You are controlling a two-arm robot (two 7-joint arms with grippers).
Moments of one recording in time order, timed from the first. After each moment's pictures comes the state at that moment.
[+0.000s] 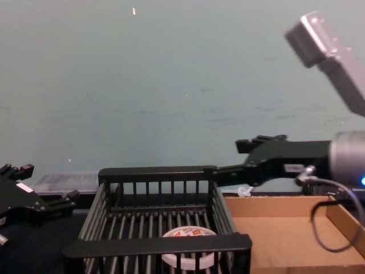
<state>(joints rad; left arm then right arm) -0.20 0.60 0.45 -1.41 -0.25 -0.12 0.03 0.47 0.37 -0.50 -1.38 0.20 0.18 0.50</state>
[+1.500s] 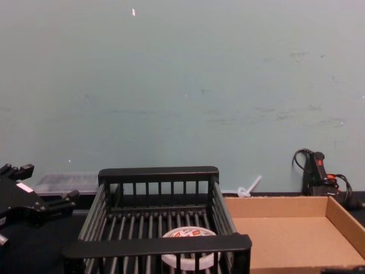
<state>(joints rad) -0.20 0.60 0.45 -1.41 -0.25 -0.12 0.03 0.15 0.71 -0.52 -1.74 0.36 0.36 0.58</state>
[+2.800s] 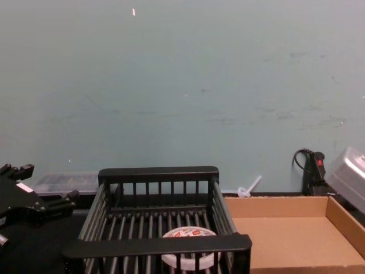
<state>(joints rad) -0.20 0.60 0.45 -1.41 -0.25 -0.12 0.03 0.23 0.64 -0.60 -1.62 0.29 0.39 0.59</state>
